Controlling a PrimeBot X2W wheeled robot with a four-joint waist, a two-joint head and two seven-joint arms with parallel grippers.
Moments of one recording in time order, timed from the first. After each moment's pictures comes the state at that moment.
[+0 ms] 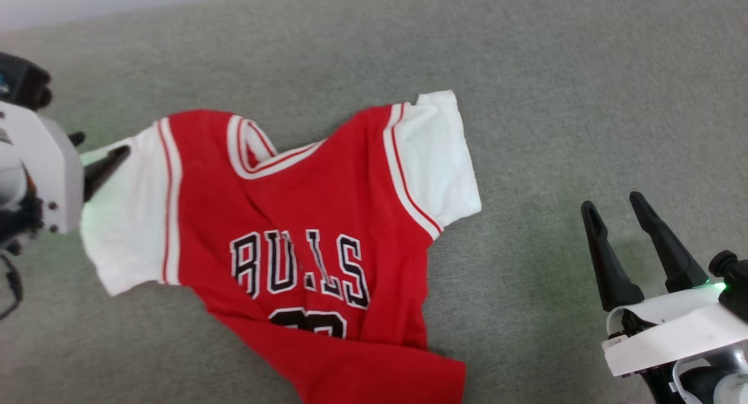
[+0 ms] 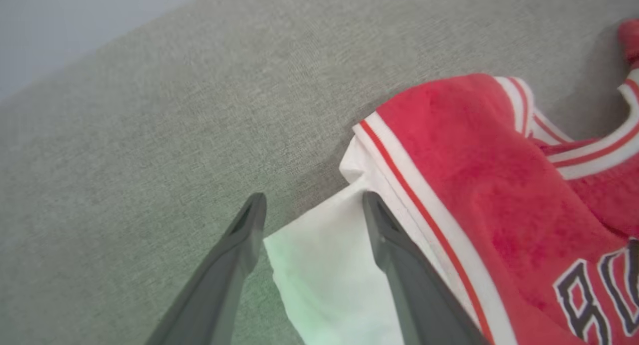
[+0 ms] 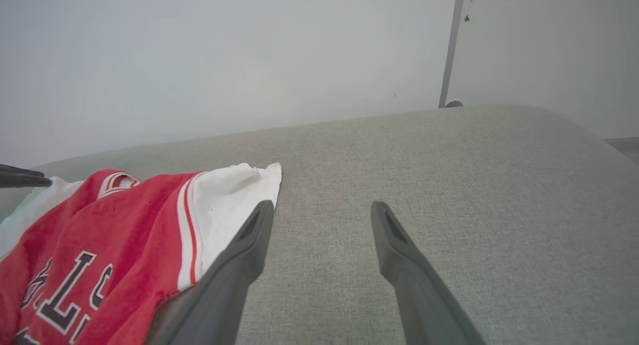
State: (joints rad) left arm -0.89 0.93 -0.73 0.38 -1.01 -0.13 0.48; right arm -0.08 -0.15 0.08 -0.25 0.37 0.13 0.07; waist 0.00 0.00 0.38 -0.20
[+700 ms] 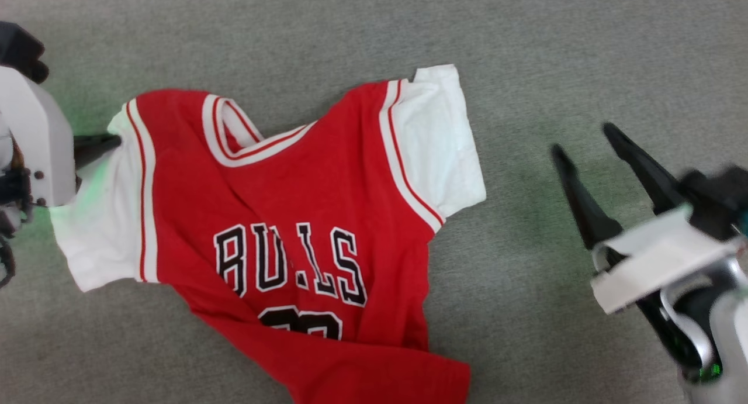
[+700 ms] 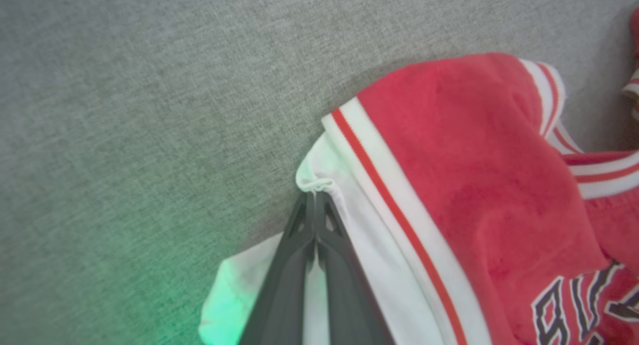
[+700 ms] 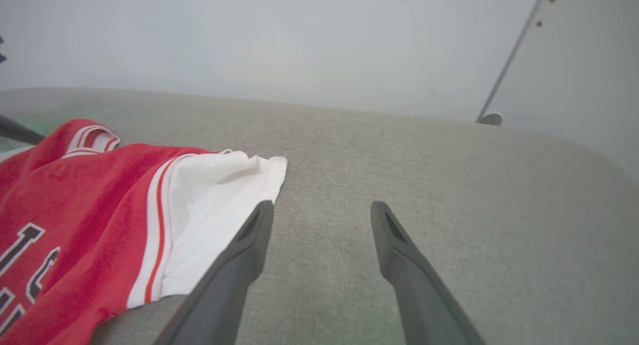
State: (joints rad) left arm -1.08 0.97 -0.94 0.42 -1.31 -0.13 0.66; right arm -0.30 -0.26 0.18 -0.20 0.35 0.13 0.14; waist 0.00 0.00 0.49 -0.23
